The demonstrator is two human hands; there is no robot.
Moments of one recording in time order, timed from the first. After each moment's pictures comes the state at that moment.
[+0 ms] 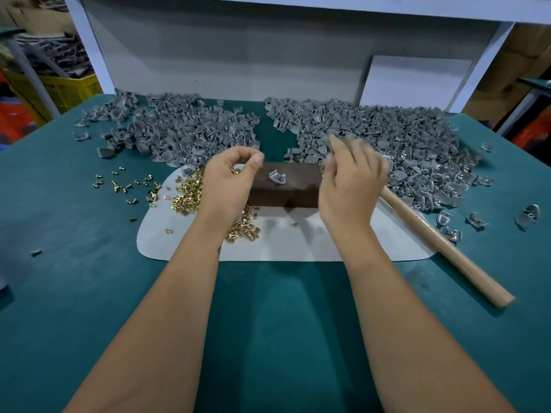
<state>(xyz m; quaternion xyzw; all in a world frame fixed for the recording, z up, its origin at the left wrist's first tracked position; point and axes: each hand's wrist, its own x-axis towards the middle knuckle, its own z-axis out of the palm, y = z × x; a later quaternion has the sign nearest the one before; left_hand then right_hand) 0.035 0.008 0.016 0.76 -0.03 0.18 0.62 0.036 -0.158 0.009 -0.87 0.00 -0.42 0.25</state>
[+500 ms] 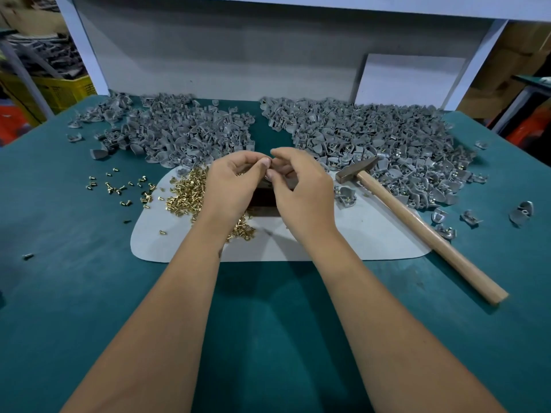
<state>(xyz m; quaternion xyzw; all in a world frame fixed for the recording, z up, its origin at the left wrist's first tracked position) 0.038 -0.001 0.010 0.72 -0.09 0.14 0.68 0.023 -0.118 0.008 -0.81 -0.15 -0.33 0.46</state>
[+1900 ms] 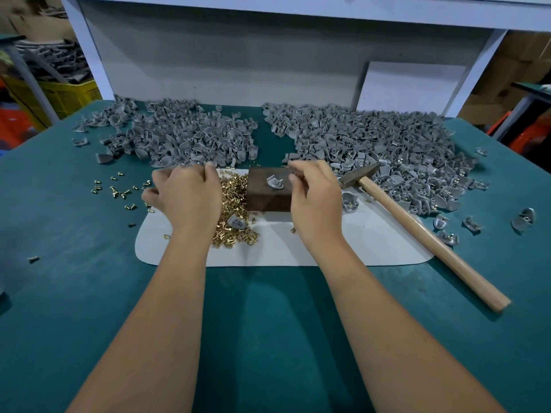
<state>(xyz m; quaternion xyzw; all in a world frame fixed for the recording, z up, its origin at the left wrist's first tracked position) 0.049 0.038 -0.004 0.88 0.20 0.31 0.31 0.031 -0.130 -0.001 -0.84 -0.10 -0.35 0.41</state>
